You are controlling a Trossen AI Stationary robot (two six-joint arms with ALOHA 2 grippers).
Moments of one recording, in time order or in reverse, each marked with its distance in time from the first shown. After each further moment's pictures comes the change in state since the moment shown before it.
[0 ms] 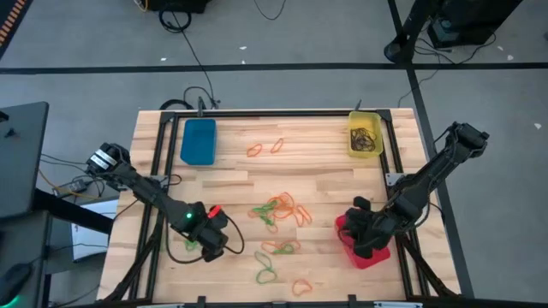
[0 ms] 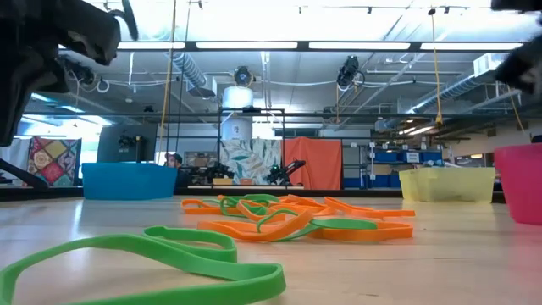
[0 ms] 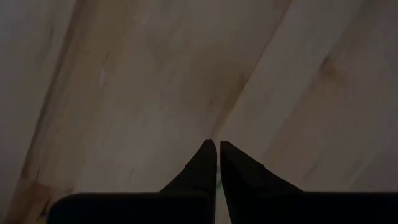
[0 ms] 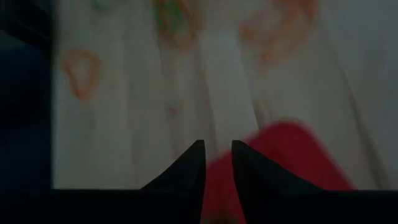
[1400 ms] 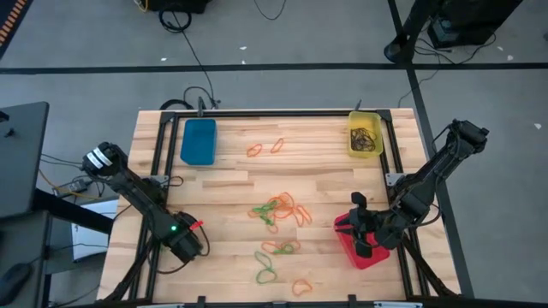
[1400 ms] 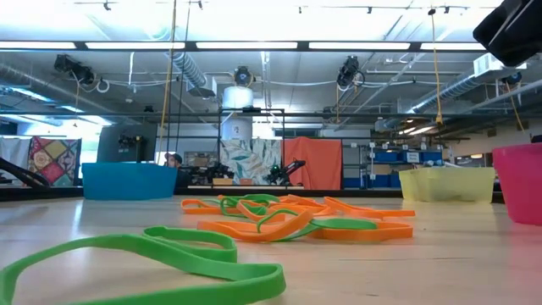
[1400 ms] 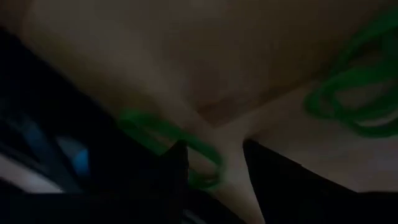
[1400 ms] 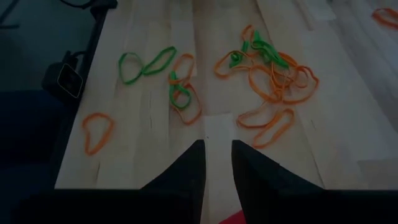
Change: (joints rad) left arm -0.226 -0.007 -0.364 0.096 0.448 -0.601; right arm 0.044 -0.059 -0.001 0.133 0.237 -0.200
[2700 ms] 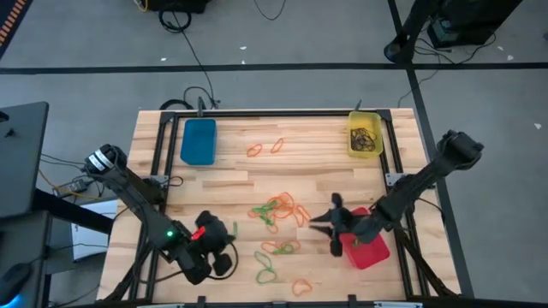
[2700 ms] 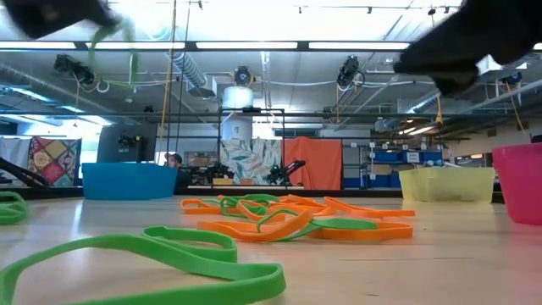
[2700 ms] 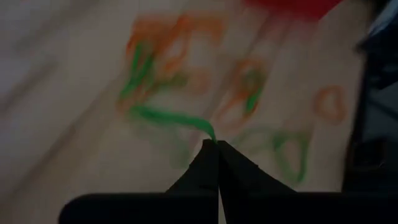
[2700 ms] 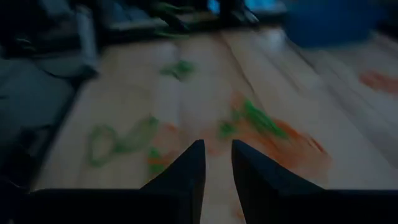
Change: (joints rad) left arm 0.019 0.005 0.452 0.205 -1.110 0.487; right arm -0.152 0.275 -0.171 0.822 0.094 -0.286
